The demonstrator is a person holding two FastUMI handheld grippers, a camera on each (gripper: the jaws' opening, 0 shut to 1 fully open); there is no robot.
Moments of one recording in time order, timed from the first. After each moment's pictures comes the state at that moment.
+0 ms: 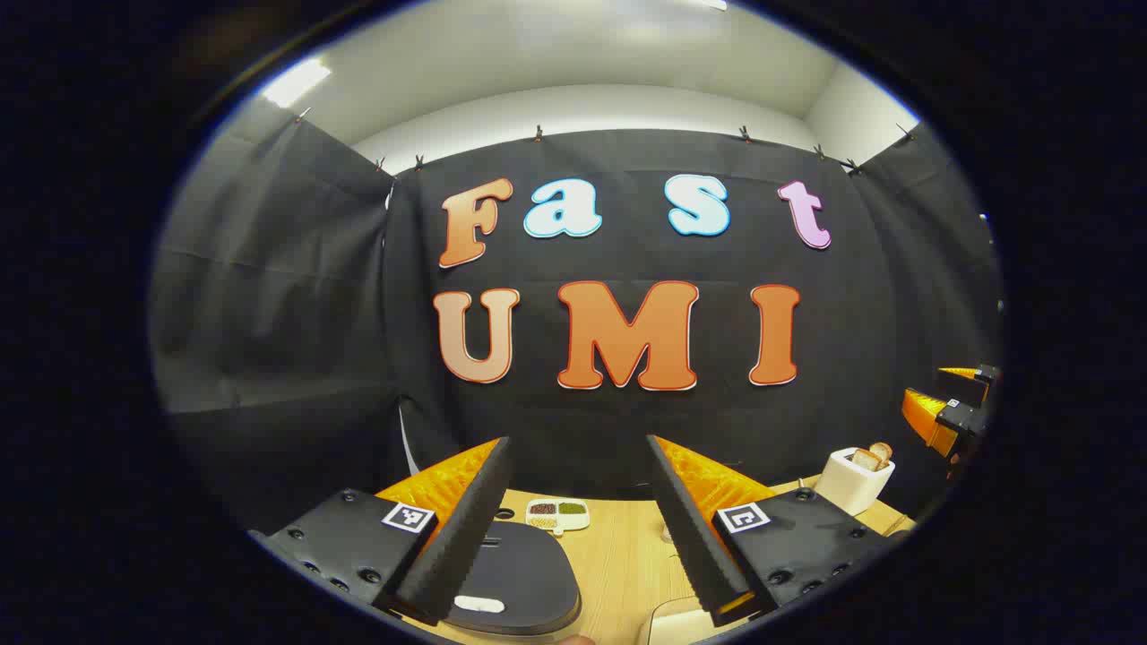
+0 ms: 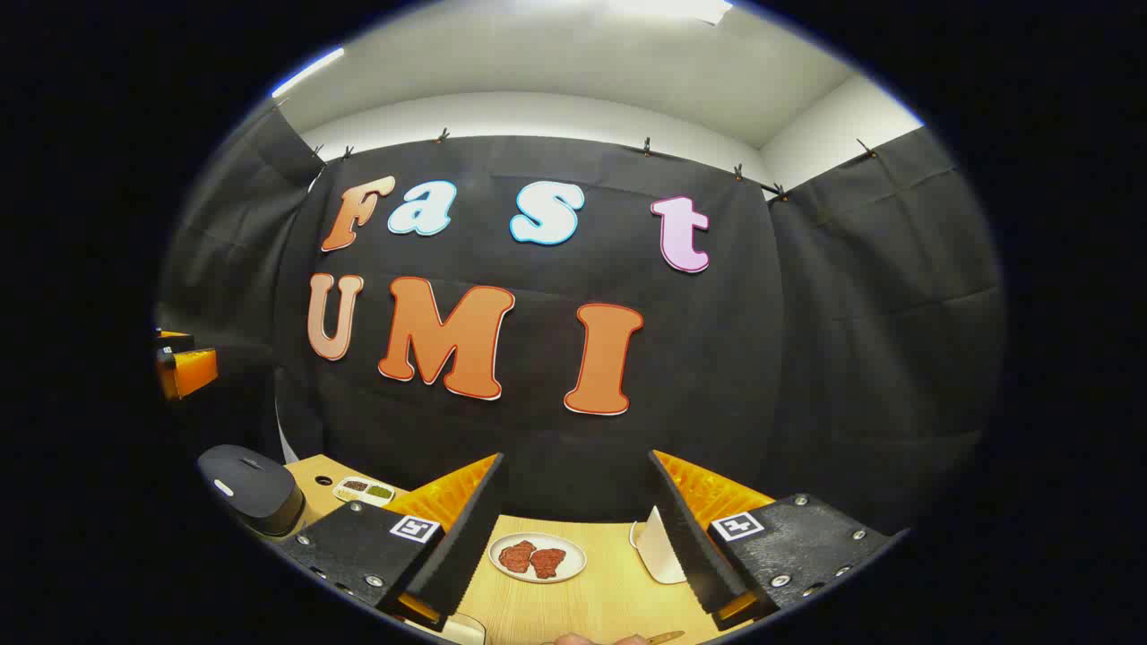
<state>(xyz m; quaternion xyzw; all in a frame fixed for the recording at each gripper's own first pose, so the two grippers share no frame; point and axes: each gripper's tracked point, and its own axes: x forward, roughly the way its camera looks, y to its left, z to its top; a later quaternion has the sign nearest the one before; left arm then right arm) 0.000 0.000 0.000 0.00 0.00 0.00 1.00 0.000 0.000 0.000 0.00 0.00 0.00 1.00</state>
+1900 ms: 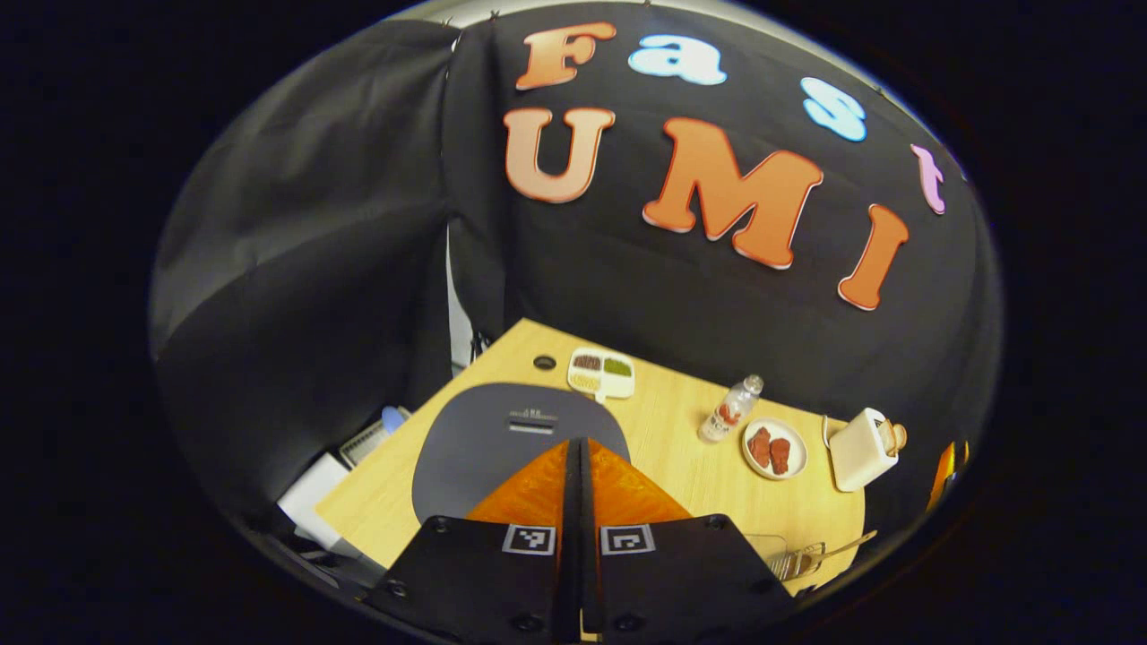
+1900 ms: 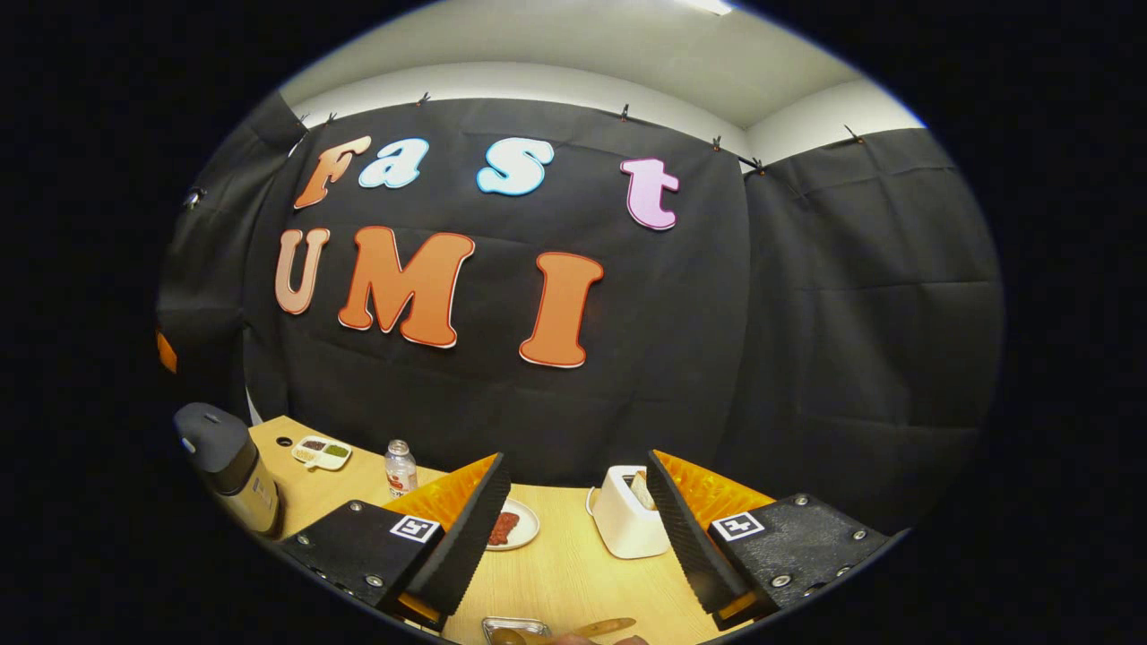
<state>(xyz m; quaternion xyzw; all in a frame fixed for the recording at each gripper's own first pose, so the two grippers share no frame) 0.010 0.102 -0.148 -0.13 0.38 0.08 0.91 -0.008 -0.062 -0.072 -0.03 0.07 -0.06 1.00</state>
